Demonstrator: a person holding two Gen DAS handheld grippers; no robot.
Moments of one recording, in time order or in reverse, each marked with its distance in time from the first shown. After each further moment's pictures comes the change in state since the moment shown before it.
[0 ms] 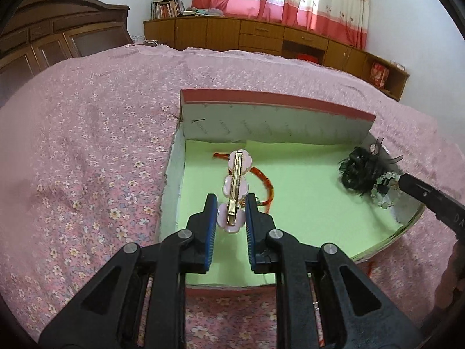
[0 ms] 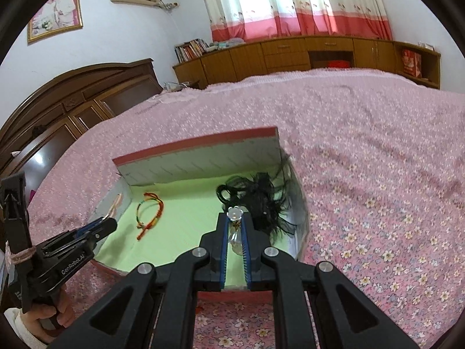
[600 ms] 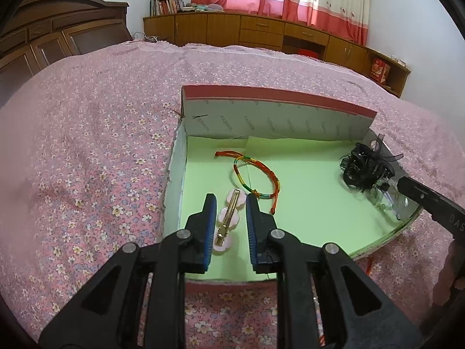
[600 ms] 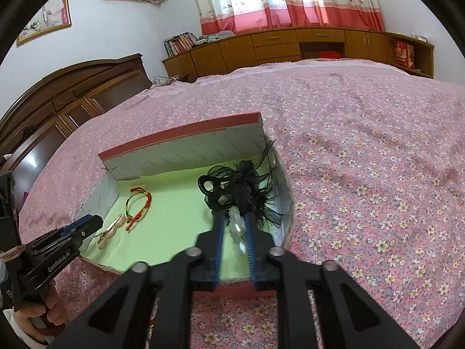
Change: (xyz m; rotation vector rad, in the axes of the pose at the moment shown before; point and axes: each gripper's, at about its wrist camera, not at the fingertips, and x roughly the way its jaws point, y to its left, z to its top) left arm 0.000 0.003 0.003 -0.005 0.024 -0.002; right arm 0.005 -0.011 -0.003 0.027 0.024 -0.033
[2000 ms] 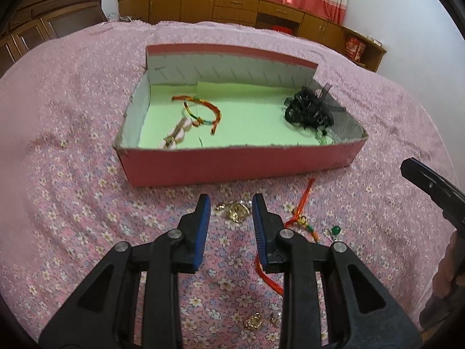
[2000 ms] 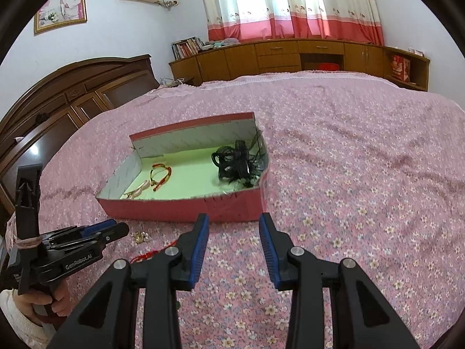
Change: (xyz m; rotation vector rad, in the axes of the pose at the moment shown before) left arm -0.048 -0.033 -0.056 0.041 0.134 -0.121; right arm -0.103 0.008 -0.048 -0.056 -0.020 -0.023
